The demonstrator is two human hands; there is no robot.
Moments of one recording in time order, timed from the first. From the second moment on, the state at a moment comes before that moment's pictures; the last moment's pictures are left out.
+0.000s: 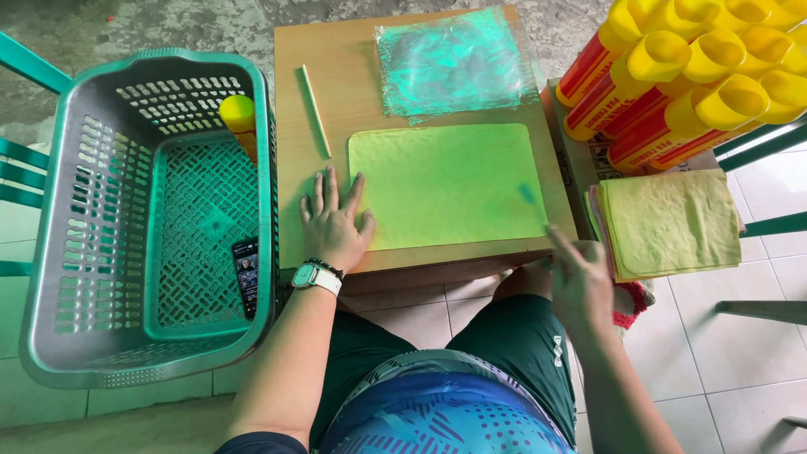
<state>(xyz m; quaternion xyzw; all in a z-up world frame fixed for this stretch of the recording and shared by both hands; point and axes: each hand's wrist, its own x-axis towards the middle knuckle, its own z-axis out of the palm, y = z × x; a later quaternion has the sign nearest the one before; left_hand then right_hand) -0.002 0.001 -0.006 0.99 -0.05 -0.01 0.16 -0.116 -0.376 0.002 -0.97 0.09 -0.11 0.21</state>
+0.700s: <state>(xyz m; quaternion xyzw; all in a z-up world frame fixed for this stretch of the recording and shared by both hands) 0.000 -0.001 0.002 0.98 -0.04 -0.01 0.17 -0.014 -0.379 0.023 -0.99 0.02 -0.07 0.11</state>
